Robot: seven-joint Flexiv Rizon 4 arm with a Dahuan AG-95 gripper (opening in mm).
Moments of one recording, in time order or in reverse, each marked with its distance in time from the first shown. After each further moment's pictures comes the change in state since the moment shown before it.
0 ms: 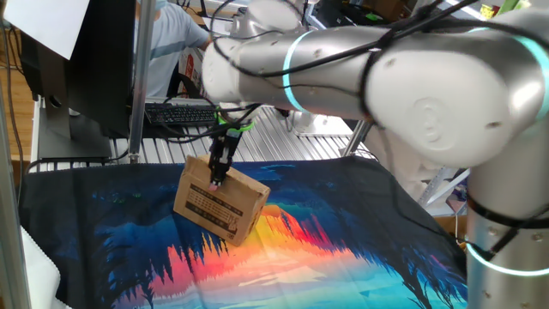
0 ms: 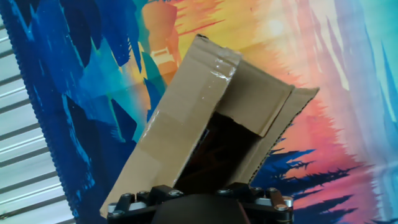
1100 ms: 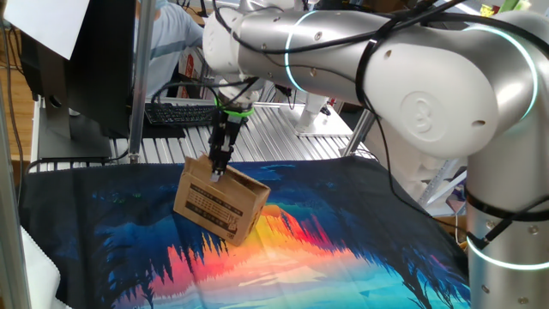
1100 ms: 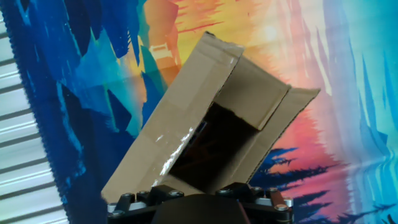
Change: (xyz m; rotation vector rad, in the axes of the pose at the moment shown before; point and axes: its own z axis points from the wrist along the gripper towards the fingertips) arm 0.008 -0.003 -0.036 0.094 0.007 -0.030
